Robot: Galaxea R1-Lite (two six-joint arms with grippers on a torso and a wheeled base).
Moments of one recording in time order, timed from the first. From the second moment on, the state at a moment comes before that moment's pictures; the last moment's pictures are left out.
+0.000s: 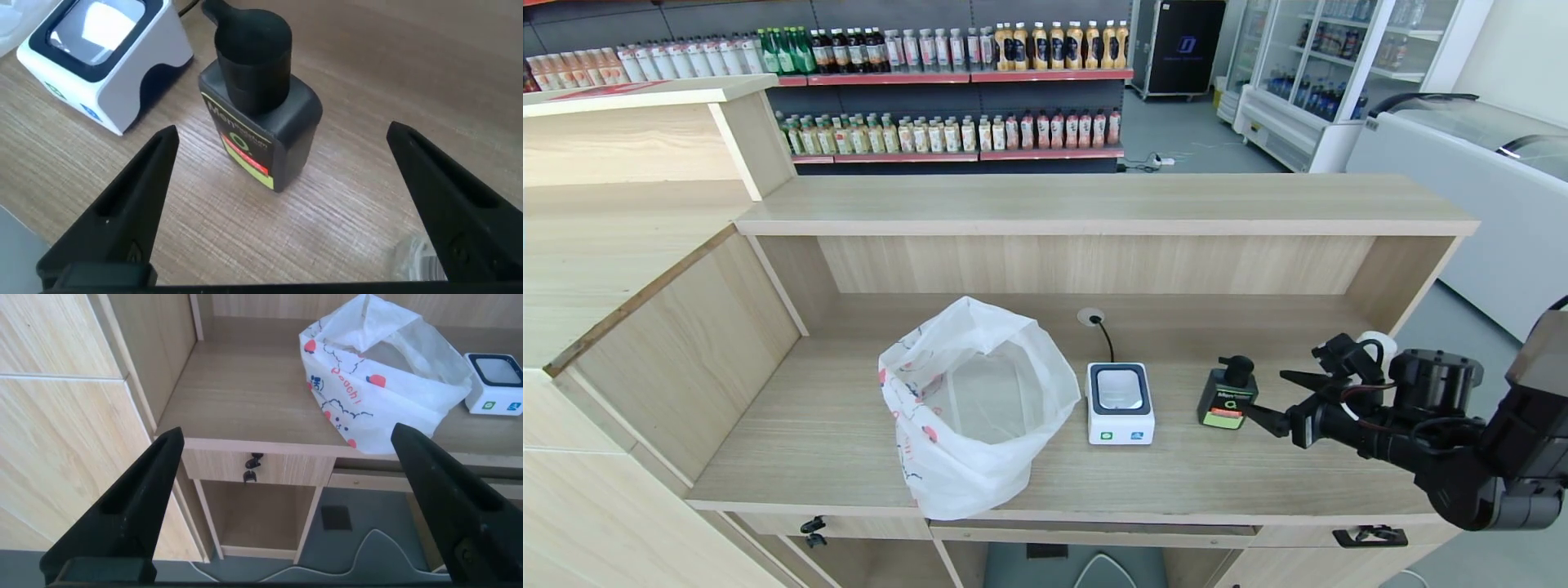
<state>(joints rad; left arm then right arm) 0.00 0.00 0.00 0.00 0.02 -0.02 -0.05 2.19 -0.57 -1.31 0.56 -0.30</state>
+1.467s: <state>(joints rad) 0.00 0.00 0.00 0.00 0.02 -0.02 0.06 2.40 -0.73 -1.35 0.65 -0.31</state>
